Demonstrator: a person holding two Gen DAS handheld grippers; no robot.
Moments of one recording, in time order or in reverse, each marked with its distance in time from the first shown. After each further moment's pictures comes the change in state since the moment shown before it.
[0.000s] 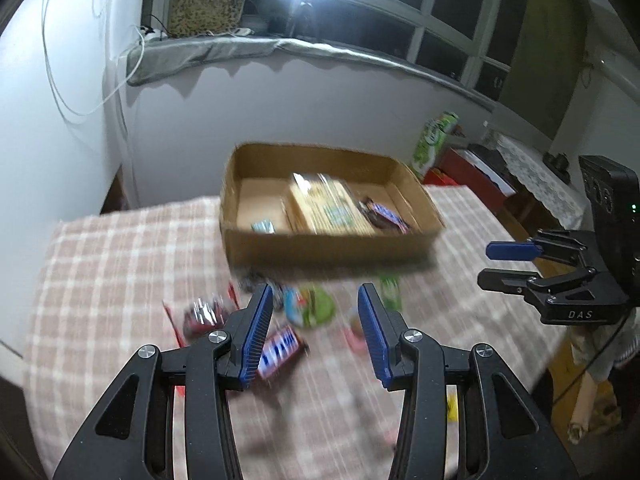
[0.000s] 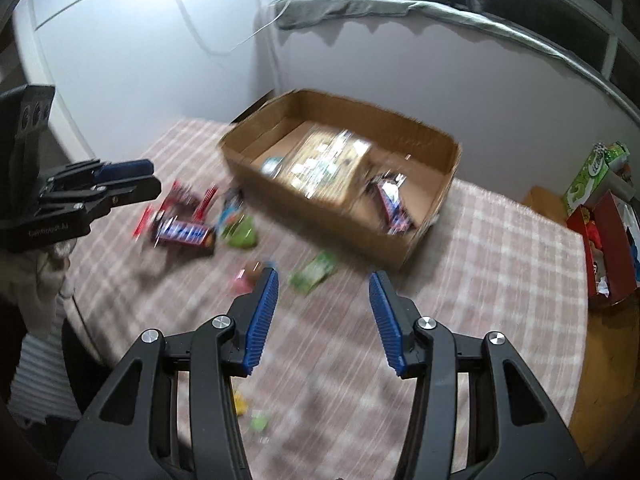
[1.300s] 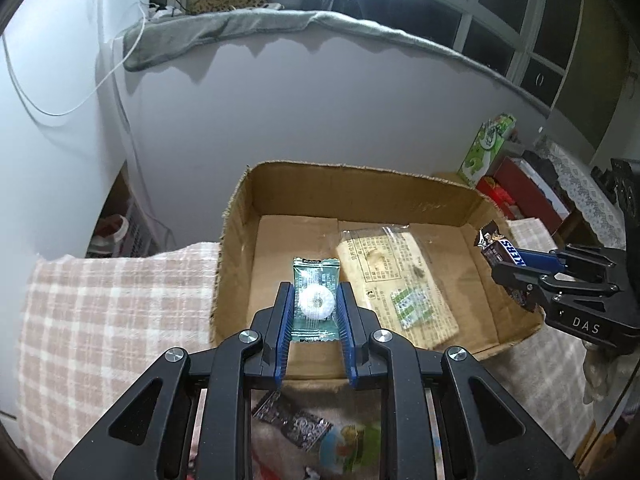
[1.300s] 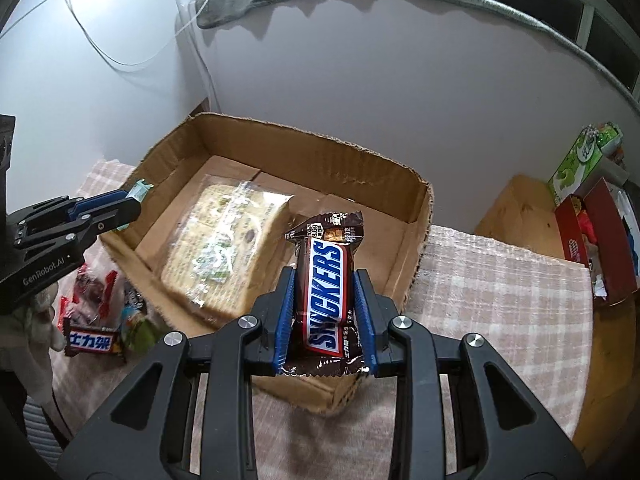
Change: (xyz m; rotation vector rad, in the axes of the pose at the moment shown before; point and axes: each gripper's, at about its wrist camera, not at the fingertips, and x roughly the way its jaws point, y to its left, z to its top) left arm 0.117 0.024 0.074 -0.060 0.057 0.131; right arm 0.103 -0.086 0.096 0.148 0.045 -0.120
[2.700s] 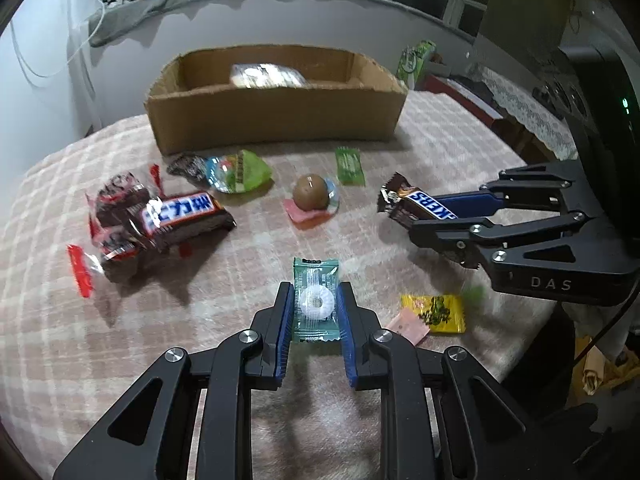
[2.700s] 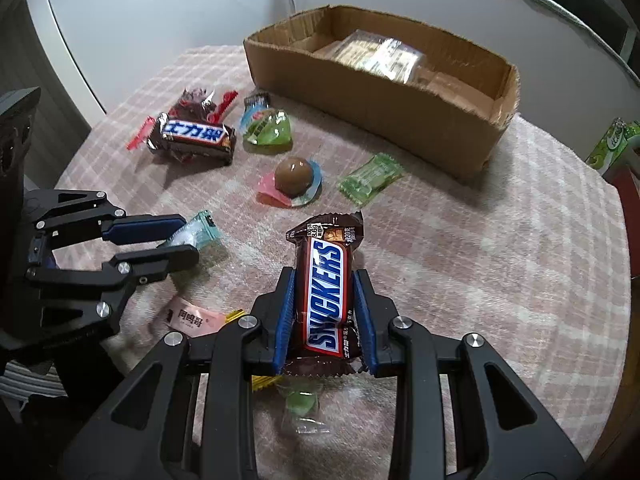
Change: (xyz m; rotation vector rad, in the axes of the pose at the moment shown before) left arm -0.081 -0.053 -0.160 0.152 0.089 -0.128; right arm -0.054 0.081 -0.153 -0.172 0.064 0.102
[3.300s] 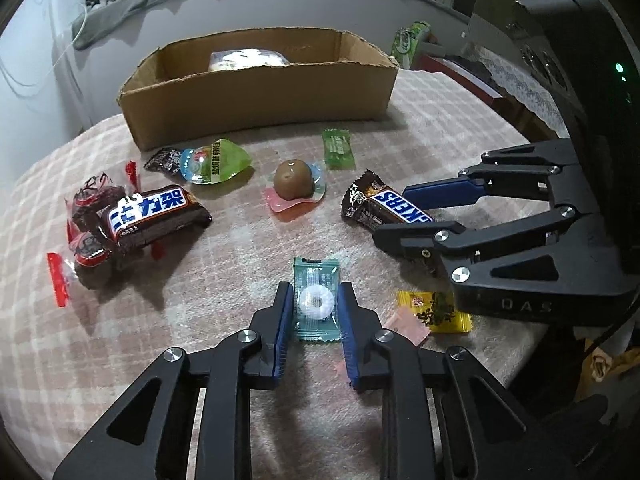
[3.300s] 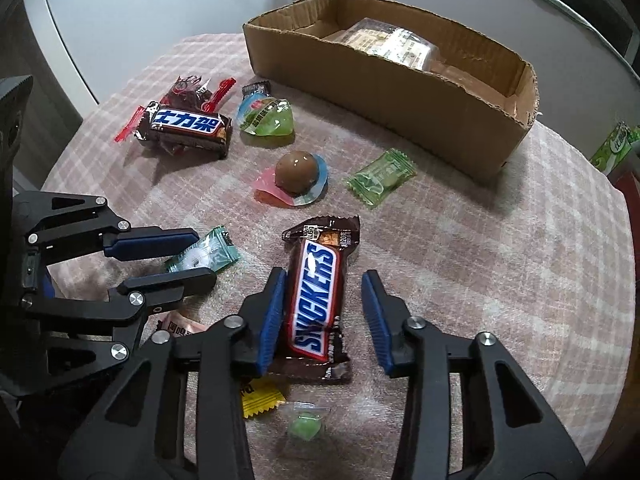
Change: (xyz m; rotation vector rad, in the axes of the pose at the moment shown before) left arm 0.022 -0.014 -0.002 0.050 0.056 0.011; right arm 0.026 0.006 0.002 -0.024 0.041 -0.011
